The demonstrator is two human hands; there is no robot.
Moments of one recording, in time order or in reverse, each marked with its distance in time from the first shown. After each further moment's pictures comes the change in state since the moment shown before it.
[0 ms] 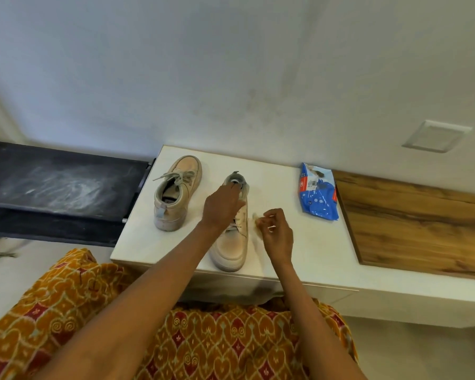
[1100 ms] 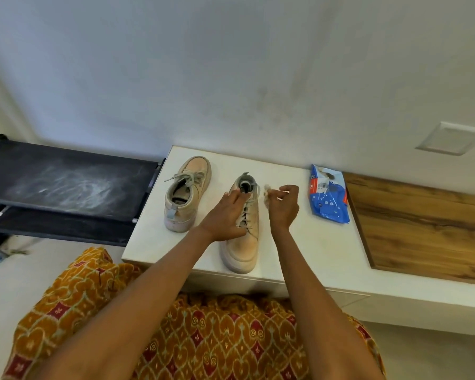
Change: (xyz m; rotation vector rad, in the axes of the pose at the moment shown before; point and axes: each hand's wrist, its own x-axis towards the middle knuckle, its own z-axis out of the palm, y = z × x) left_hand -0.023 -0.024 -0.008 -0.155 -0.261 0.196; right_hand 0.061 -0.038 0.028 0.179 0.243 0.181
